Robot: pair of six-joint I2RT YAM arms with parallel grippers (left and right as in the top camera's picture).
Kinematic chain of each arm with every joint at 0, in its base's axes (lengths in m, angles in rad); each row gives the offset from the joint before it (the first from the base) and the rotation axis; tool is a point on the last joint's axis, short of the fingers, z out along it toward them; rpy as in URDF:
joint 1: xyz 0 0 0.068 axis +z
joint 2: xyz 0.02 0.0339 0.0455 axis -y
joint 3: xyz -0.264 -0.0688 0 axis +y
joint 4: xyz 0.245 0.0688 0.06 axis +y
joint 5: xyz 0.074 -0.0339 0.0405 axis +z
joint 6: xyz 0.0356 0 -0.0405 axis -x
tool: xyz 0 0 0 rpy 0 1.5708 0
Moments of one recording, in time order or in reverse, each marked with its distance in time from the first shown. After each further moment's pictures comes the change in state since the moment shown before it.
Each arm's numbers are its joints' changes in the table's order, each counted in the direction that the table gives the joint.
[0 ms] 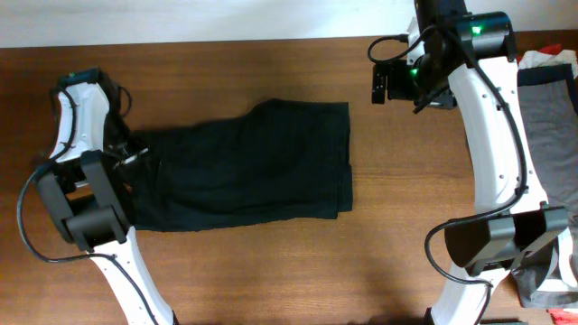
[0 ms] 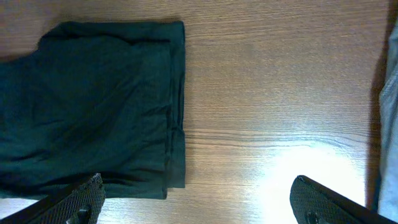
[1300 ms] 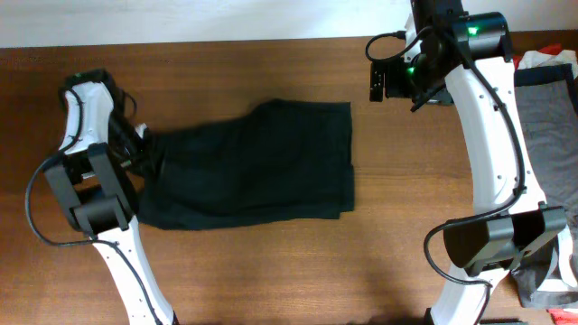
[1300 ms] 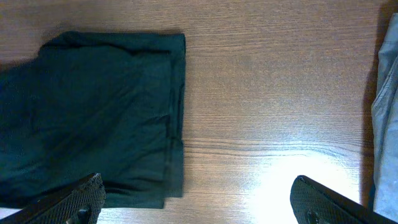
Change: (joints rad) left arm 0.009 -0.155 -0.150 0.101 -0.161 -0.269; right arm 0.011 0.000 0.000 -0.031 -0.031 0.000
